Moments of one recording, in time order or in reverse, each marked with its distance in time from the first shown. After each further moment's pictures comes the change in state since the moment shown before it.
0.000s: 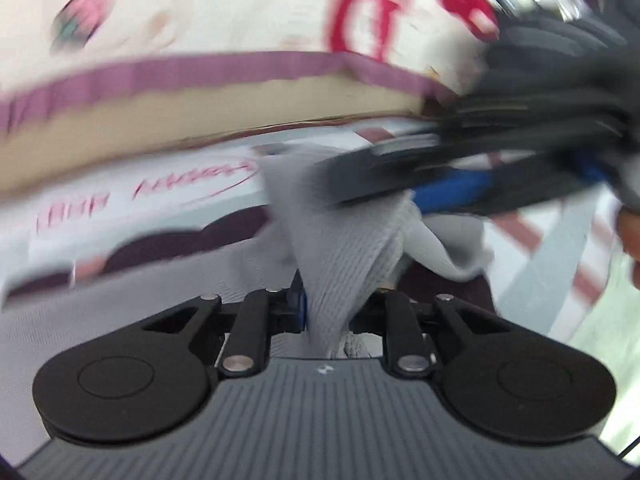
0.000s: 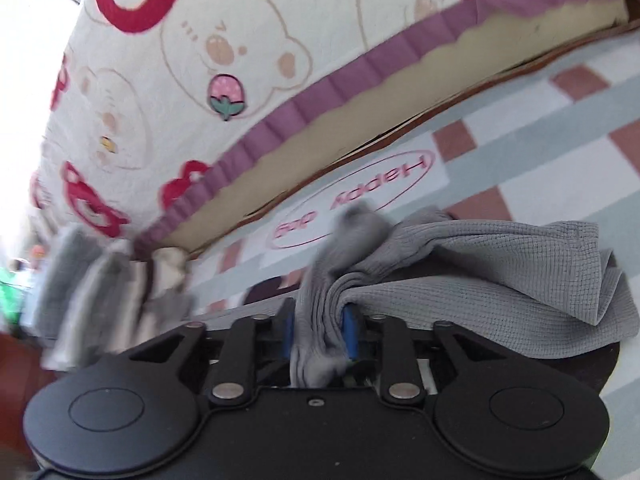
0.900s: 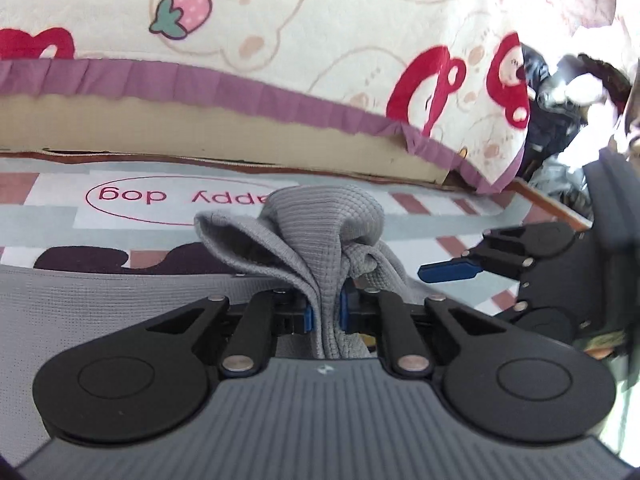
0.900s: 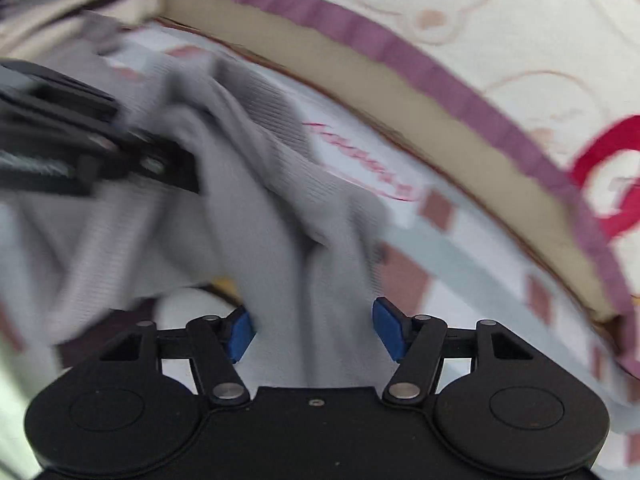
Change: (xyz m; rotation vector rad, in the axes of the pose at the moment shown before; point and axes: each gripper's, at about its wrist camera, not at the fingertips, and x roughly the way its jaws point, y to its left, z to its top) left arm -0.039 0.047 0.003 -0.166 -0.131 -0.022; right arm 0.084 0.049 -0.047 -0.951 0.220 -0.626
